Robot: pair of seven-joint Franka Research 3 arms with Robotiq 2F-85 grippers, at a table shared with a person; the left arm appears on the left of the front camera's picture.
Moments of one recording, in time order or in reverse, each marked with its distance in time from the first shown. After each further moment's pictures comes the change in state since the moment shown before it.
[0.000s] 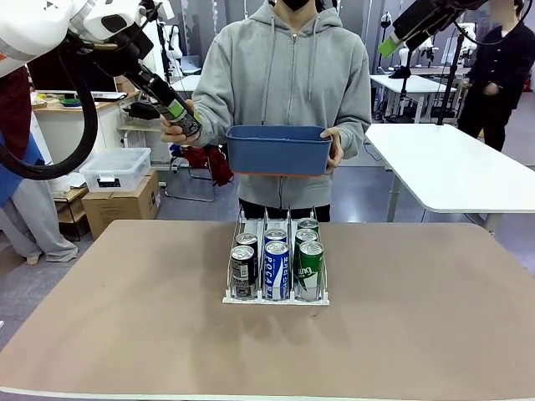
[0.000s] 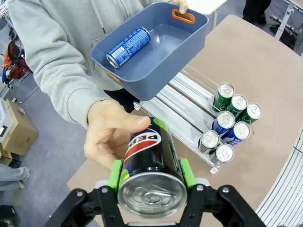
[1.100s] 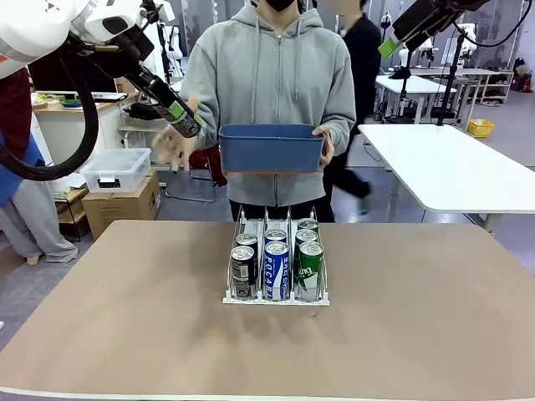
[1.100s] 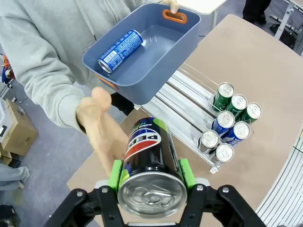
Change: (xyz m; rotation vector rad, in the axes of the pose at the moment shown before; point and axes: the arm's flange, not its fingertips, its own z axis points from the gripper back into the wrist) left arm 0.000 0.000 -0.001 -0.002 0.002 0.000; right arm 0.000 0.000 0.000 0.000 0.000 0.000
